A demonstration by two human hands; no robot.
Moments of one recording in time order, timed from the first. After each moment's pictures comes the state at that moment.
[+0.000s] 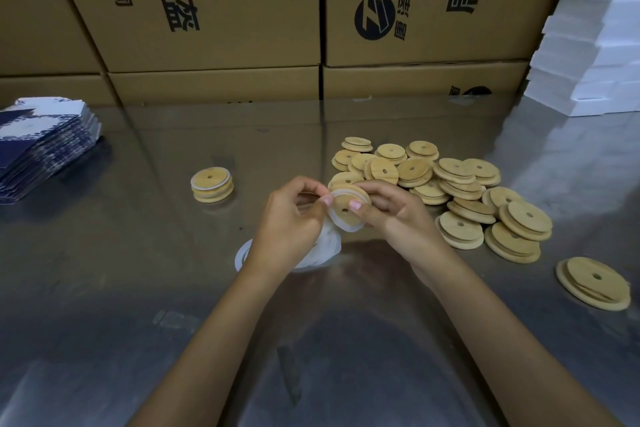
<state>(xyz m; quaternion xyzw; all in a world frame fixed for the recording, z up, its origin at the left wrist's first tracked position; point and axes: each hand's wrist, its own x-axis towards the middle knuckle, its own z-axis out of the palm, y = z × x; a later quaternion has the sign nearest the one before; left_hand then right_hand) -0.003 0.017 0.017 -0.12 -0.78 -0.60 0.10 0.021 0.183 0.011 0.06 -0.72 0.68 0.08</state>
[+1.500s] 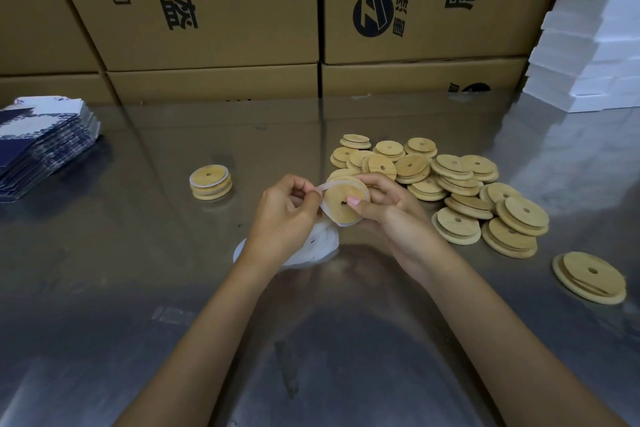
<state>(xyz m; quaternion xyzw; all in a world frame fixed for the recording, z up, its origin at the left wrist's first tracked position) -0.007 0.014 0.015 -0.08 -0.79 -0.60 0.09 0.017 0.180 0.009 0.00 -0.65 0.76 0.02</state>
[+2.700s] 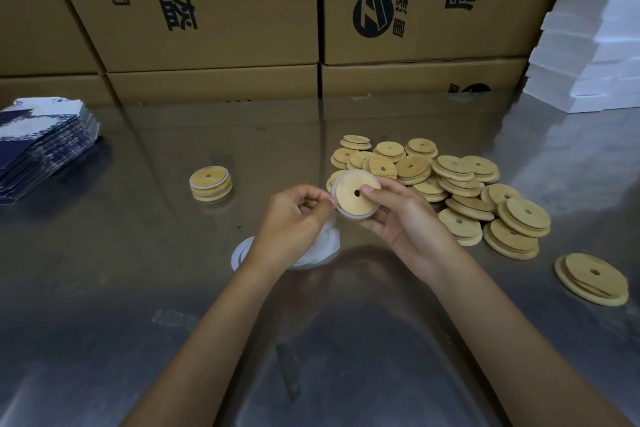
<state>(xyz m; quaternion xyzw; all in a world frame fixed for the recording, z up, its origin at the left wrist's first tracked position) -0.005 0.018 0.014 -0.11 -0.78 -0.62 0.03 0.017 0.189 0.013 -0.03 -0.52 0.86 -0.02</state>
